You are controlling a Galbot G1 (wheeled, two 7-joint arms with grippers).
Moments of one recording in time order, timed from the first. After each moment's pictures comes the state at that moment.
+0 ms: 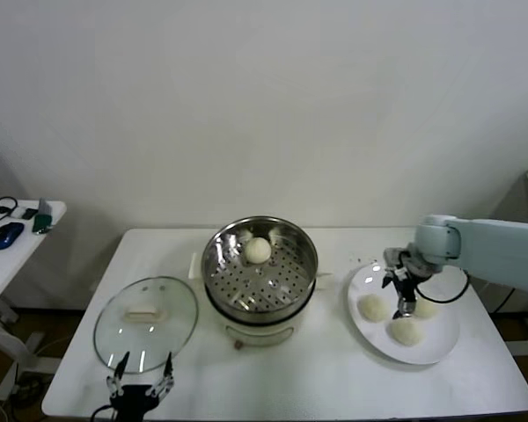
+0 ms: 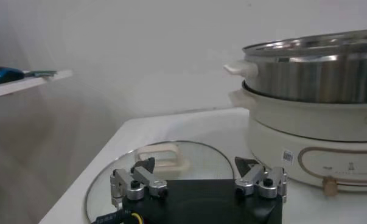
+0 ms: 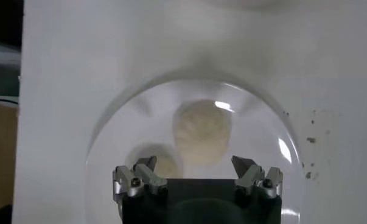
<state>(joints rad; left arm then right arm) 1.85 -1.48 -0.61 -2.03 -0.01 -0.03 -0.06 0.52 0.76 -1.70 1.31 0.49 -0.29 -0.79</state>
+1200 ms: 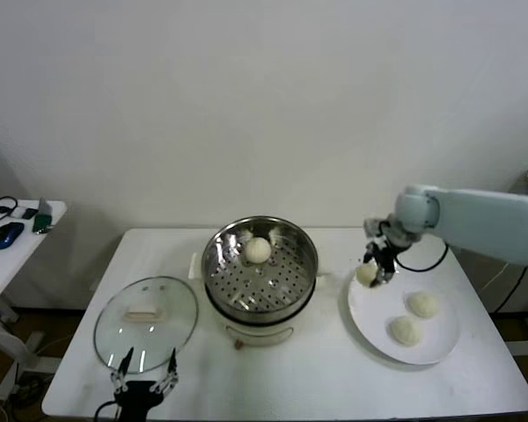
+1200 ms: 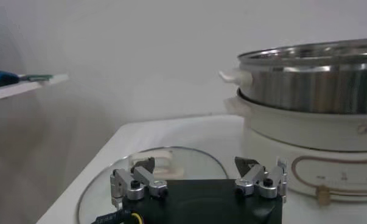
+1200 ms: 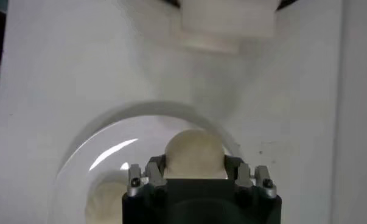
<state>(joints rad) 1.84 -1.48 -0.59 -2.04 -0.01 -0.03 -0.06 0.86 0.88 -1.79 1.35 0.66 -0.28 -0.91</state>
